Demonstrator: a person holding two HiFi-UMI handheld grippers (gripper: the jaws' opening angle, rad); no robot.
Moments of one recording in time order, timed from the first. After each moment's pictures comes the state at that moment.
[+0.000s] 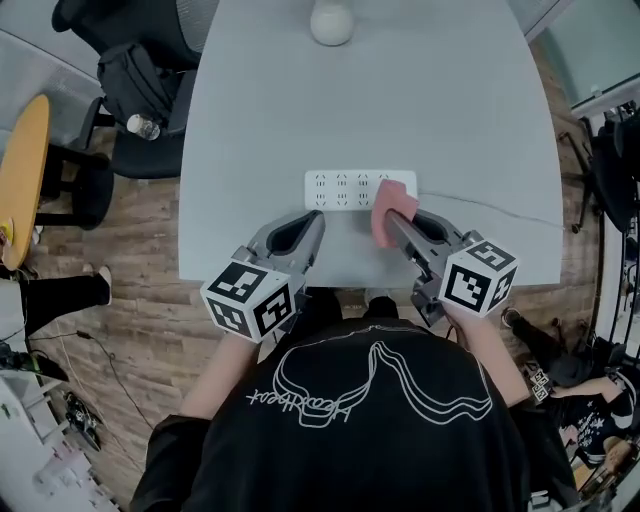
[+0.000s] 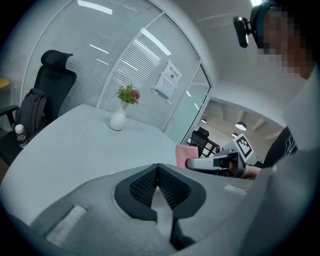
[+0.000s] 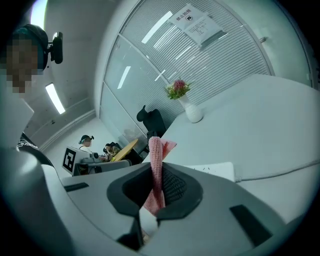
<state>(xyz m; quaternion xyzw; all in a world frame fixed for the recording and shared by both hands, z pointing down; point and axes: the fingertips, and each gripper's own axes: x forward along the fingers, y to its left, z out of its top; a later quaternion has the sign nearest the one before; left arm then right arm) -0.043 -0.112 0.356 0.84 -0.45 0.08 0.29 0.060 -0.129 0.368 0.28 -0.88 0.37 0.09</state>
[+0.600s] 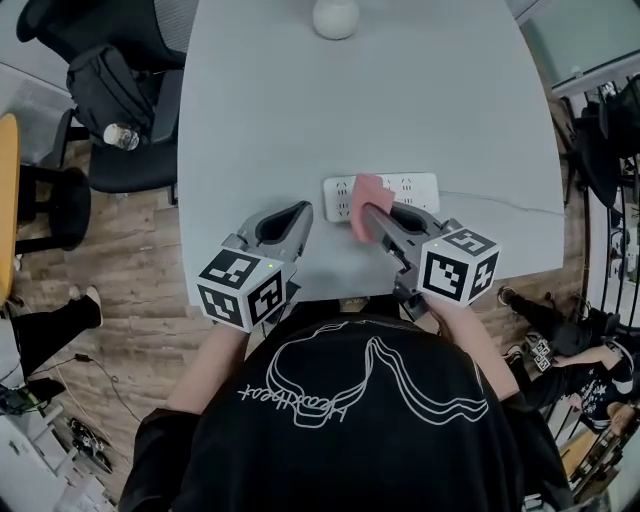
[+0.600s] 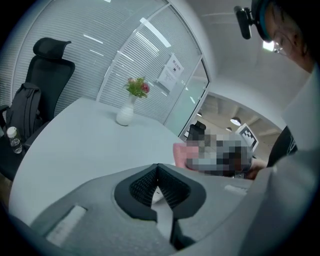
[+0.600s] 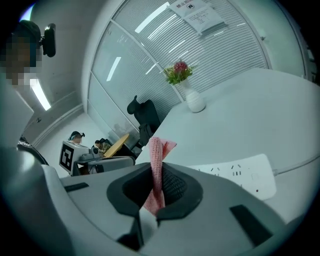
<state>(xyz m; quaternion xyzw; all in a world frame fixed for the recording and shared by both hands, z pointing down) -0.121 -0.155 0.390 0.85 -0.41 0.11 0.31 -0.034 -0.158 0.397 0.32 -0.85 0.39 0.13</state>
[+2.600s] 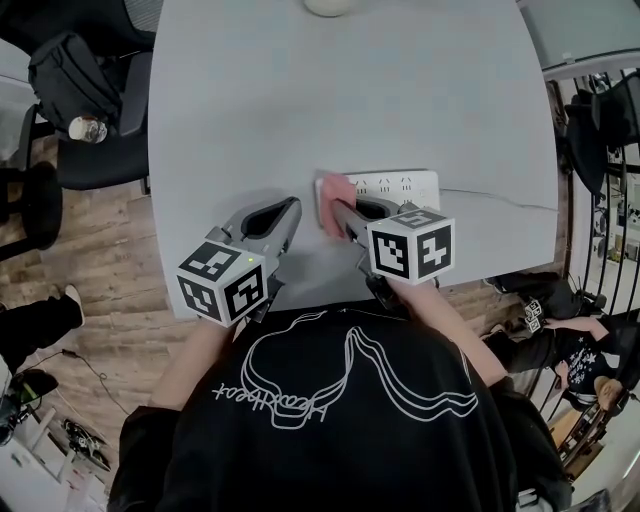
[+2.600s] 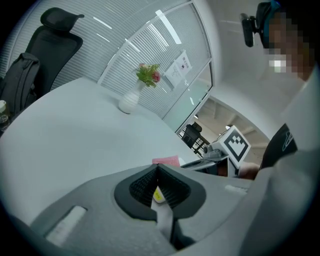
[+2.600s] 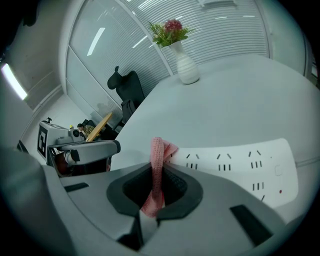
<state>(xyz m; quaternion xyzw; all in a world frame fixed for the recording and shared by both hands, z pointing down) -0.135 -0.178 0.445 0.85 -0.36 0.09 0.38 -0.070 -0.176 0.492 0.34 -0.79 0.43 0.28</state>
